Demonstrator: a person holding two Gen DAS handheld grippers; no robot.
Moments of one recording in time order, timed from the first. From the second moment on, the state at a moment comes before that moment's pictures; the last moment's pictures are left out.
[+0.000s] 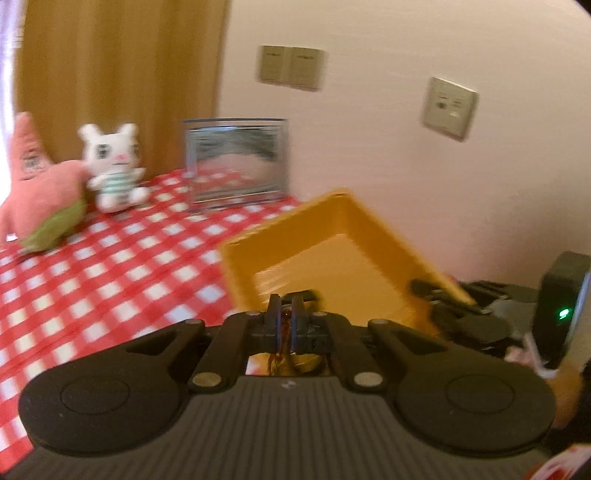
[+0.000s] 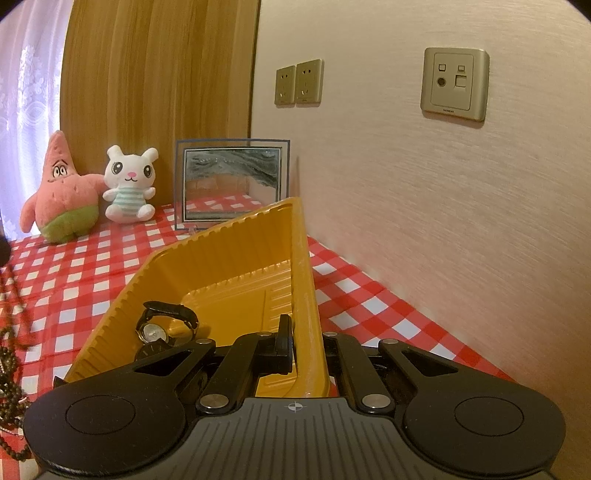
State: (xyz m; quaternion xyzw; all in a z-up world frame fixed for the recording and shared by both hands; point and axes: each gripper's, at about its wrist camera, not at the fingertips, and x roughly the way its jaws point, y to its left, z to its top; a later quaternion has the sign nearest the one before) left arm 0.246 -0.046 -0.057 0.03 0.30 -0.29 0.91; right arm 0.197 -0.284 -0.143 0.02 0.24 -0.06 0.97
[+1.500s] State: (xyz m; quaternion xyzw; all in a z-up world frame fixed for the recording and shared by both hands) left arm 0.203 0.032 -0.075 -0.02 0.36 -0.06 0.93; right arm 0.198 -0.309 -0.152 0.04 0.24 0.00 0.97
